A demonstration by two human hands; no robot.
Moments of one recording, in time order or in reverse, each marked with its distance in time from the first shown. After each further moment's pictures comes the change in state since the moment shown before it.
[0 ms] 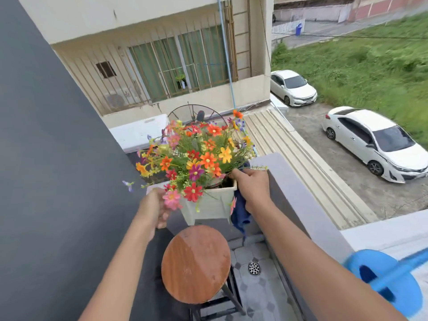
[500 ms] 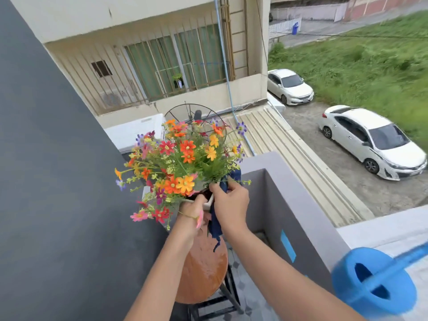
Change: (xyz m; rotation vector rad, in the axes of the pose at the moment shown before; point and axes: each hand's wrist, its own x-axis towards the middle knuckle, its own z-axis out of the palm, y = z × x) left_hand -0.015 -0.018 0.085 0.051 -0.034 -0.103; right_hand -0.046 0.023 0.031 -0.010 0.071 -0.207
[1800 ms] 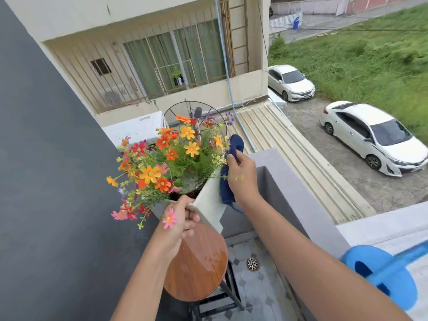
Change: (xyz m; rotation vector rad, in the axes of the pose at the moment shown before) left_hand -0.022 -0.005 -0.032 -0.197 -0.165 0.132; right_hand 0.065 -0.015 -0.014 -0.032 -0.090 -0.104
